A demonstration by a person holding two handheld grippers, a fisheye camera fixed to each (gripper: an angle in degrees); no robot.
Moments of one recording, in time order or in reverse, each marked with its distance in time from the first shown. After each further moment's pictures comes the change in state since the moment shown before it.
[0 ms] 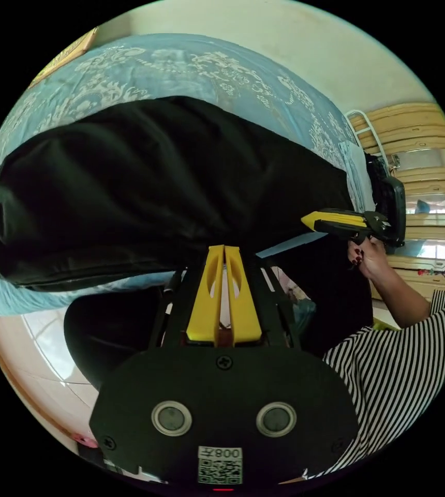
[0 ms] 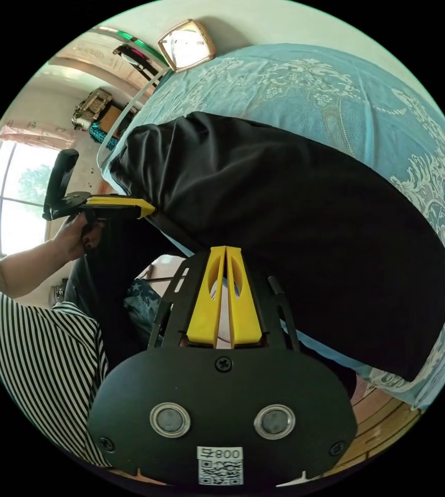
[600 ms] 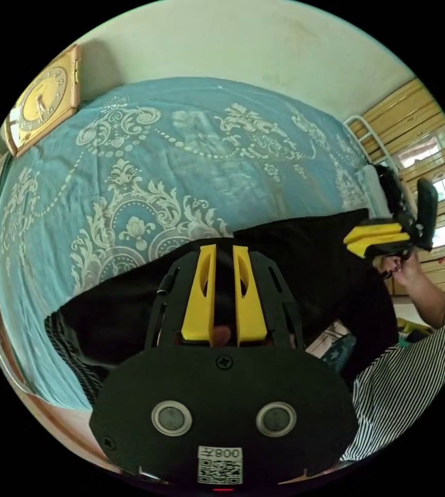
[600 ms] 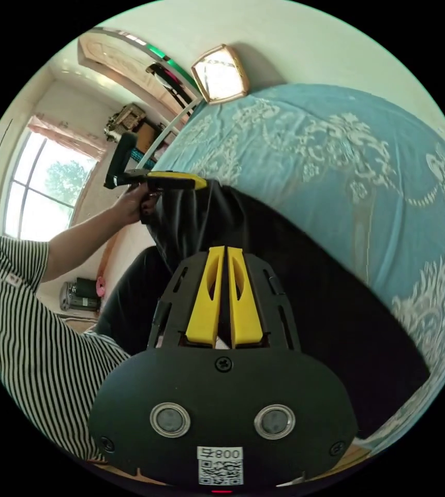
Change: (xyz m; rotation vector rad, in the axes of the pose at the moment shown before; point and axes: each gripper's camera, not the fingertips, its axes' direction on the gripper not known) left arm -0.106 -0.072 -0.120 0.089 -0.230 0.213; right arm 0.118 -0.096 0.091 0.141 -0.114 -0.137
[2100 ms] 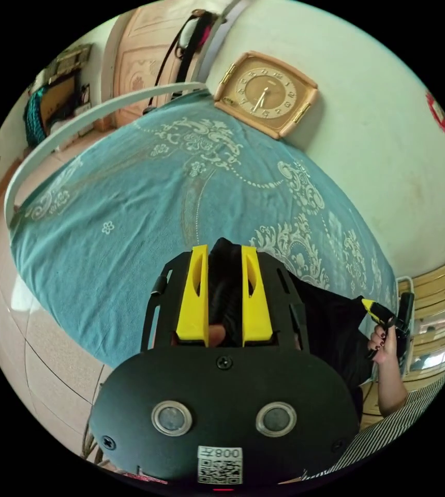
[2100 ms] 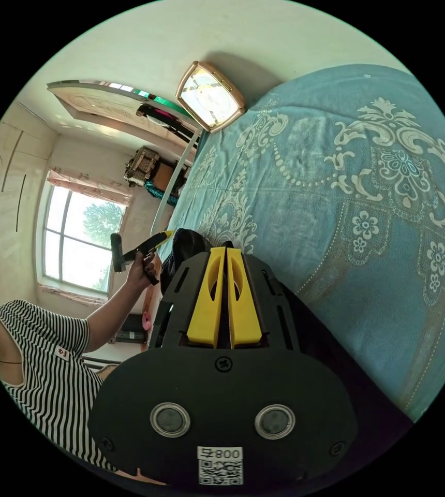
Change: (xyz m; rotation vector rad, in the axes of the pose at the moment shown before) left arm -0.279 0.289 -0.153 0.391 -0.059 -0.771; right arm 0.372 0.013 0.103 0.121 -0.285 0.163
